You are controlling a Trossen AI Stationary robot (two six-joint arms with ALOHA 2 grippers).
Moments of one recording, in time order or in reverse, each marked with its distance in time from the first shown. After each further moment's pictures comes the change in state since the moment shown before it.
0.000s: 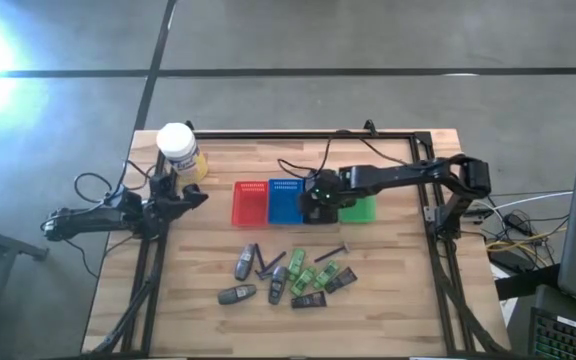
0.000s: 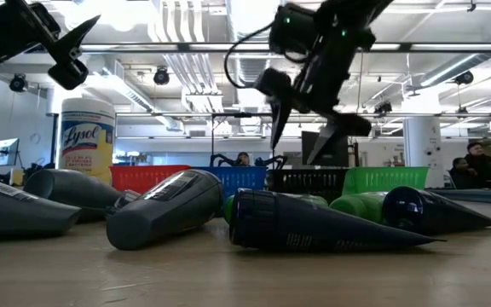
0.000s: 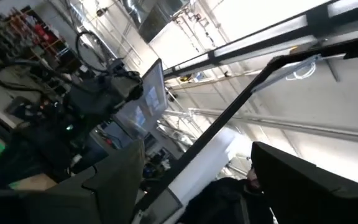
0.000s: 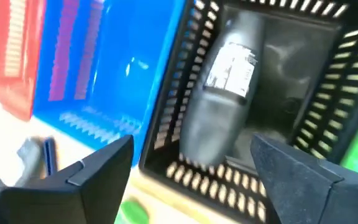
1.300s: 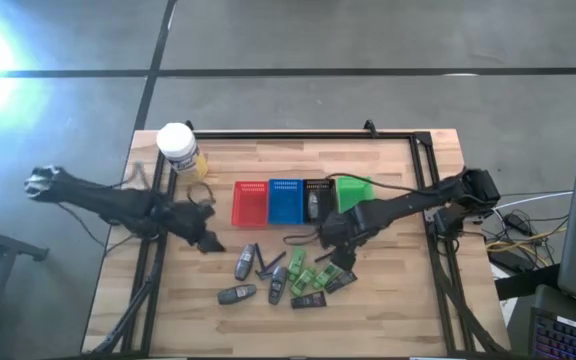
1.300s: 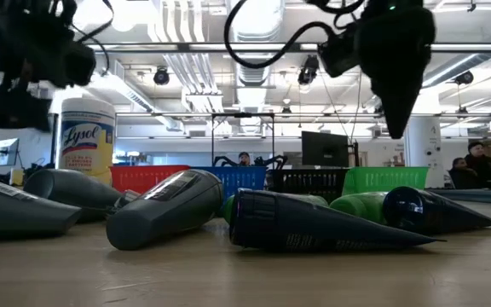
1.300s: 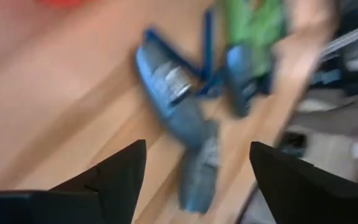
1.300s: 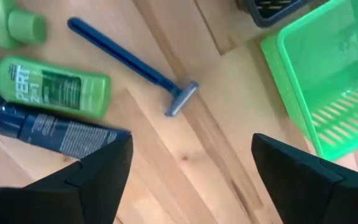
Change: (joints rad) left arm -0.299 0.816 0.511 -0.989 0.015 -0.278; right arm 0.349 -0.011 0.114 -0.565 0.039 -0.410
